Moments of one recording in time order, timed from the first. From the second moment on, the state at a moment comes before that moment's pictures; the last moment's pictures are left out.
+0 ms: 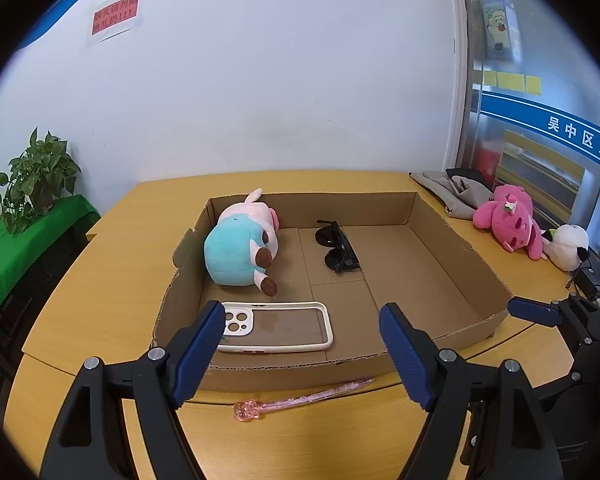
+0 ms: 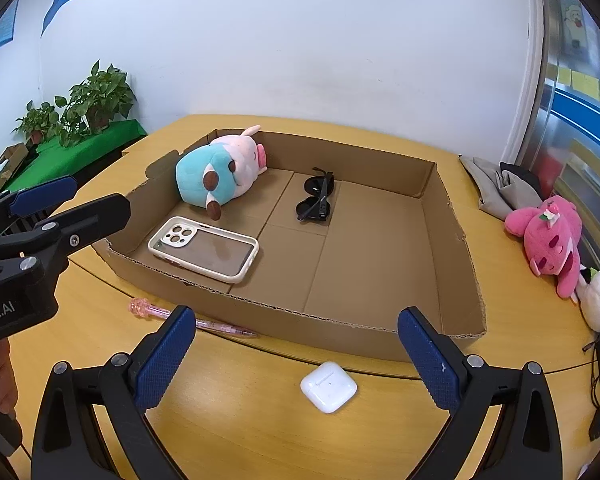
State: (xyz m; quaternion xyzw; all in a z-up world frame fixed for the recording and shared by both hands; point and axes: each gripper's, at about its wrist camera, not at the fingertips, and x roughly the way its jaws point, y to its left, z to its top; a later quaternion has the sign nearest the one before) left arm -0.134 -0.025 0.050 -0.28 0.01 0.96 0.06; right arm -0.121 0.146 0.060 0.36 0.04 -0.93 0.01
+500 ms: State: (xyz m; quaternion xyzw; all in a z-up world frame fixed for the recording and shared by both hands) left arm -0.141 -0.006 0.020 -0.34 -0.01 0.93 0.11; right arm -0.105 0.196 0.027 0.39 0.01 -0.92 0.00
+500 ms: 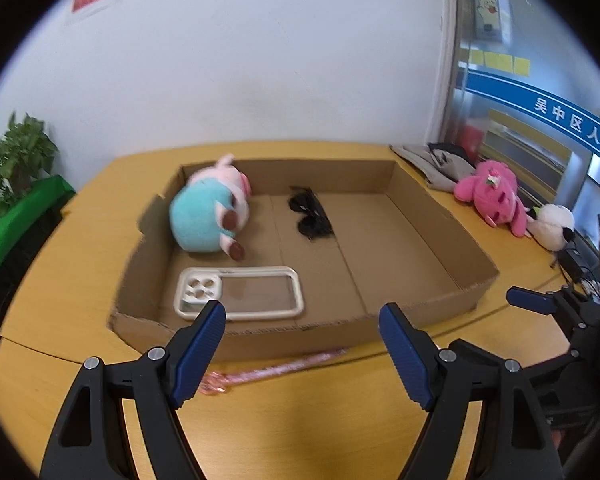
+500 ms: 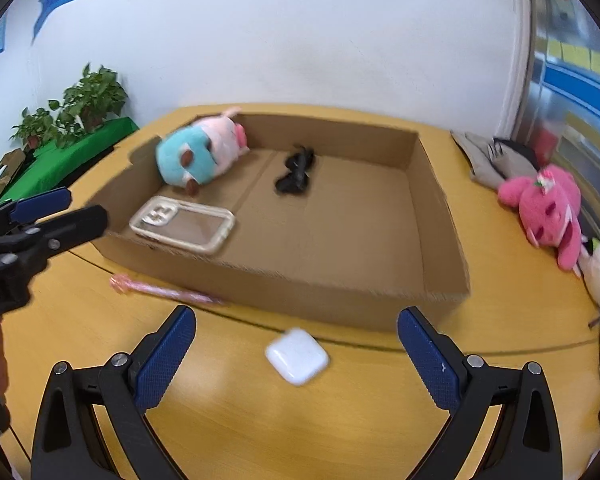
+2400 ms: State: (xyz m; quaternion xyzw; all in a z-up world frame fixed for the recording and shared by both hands) left arm -0.201 0.111 -0.090 -0.51 0.04 0.79 0.33; right arm -0.118 0.220 -0.055 0.41 0.00 -0.91 0.11
